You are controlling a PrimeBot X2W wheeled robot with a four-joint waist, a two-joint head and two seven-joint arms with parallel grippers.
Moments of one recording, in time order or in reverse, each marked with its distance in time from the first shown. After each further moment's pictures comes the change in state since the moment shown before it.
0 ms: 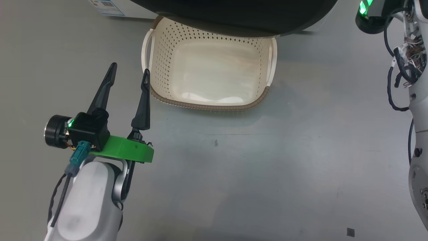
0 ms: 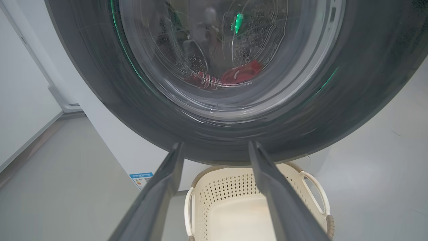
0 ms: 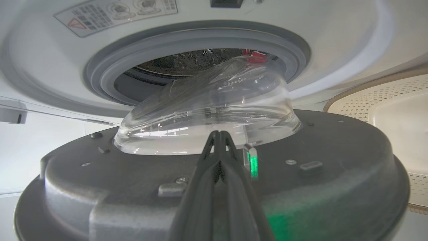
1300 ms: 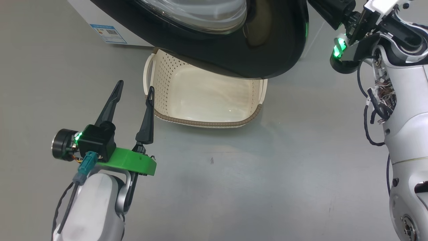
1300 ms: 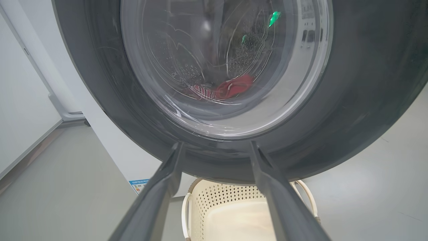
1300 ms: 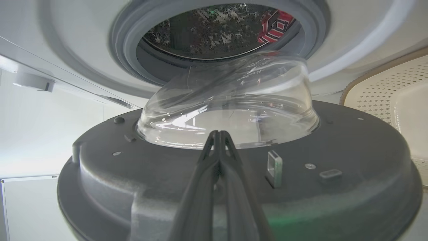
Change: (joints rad) left arm 0.049 0.000 -0.013 0.030 0.008 -0.004 0.000; right arm 0.172 0.049 -0.028 -0.013 0.045 0.096 -0.009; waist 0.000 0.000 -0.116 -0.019
